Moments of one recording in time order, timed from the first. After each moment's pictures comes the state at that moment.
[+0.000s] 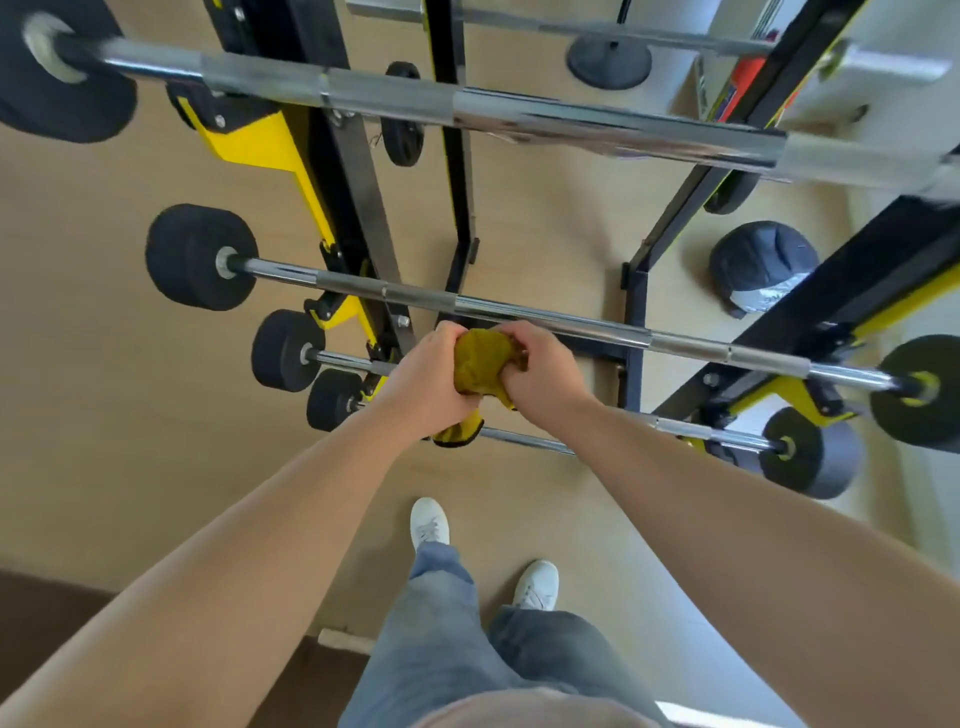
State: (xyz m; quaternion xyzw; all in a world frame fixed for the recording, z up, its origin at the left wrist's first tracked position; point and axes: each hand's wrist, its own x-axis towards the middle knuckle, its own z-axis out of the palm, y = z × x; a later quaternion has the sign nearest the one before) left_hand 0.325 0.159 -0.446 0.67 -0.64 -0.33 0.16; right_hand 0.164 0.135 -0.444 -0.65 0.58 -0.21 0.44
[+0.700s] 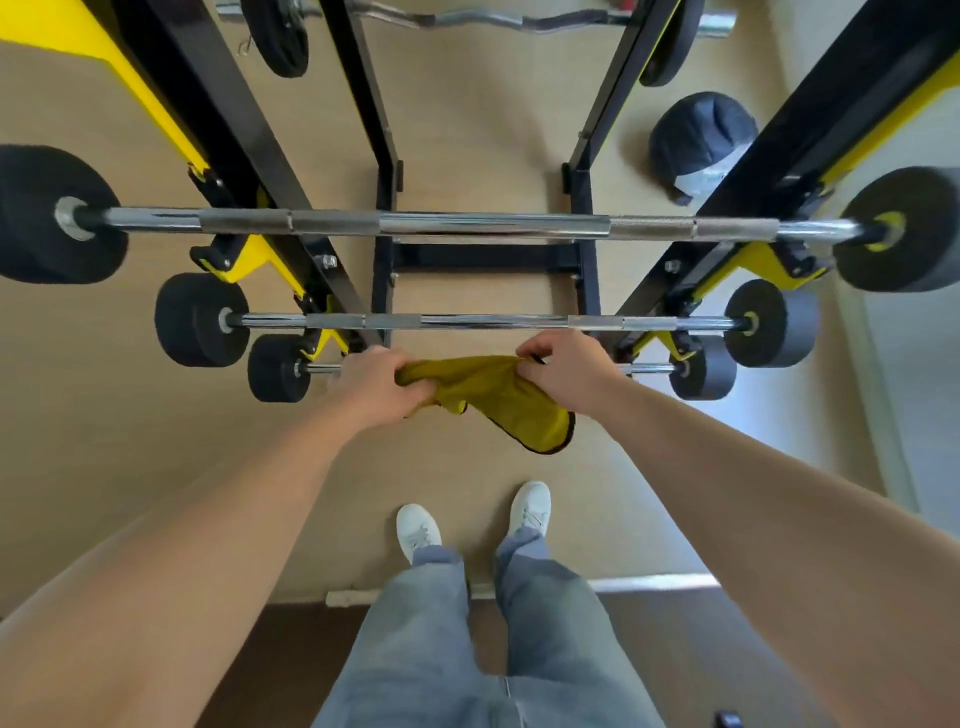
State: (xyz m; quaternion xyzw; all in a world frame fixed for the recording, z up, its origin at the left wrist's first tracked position) left_hand 0.346 0.183 -0.546 0.66 -0.65 -0.37 -0.09; right_hand 0.096 0.182 -0.523 -0.59 0.68 -0.02 0.44
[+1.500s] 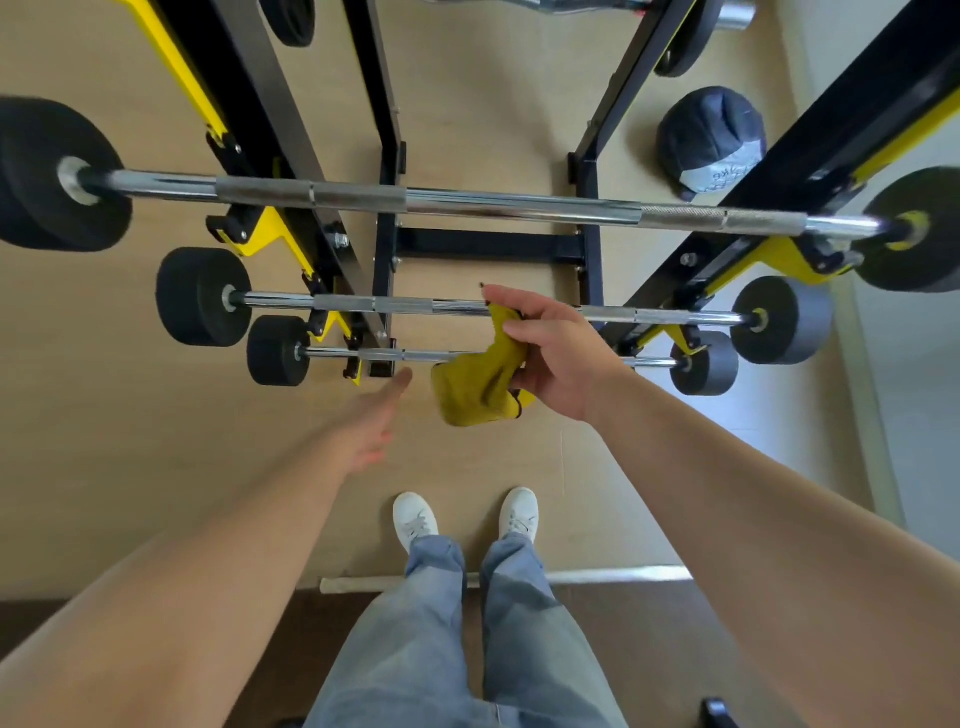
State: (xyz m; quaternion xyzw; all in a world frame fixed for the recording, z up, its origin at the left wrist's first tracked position) left_hand 0.371 0.227 -0.589 0.74 -0.21 -0.63 0.07; right_hand 0.154 0.191 -0.485 -0.23 0.54 -0.32 0.74
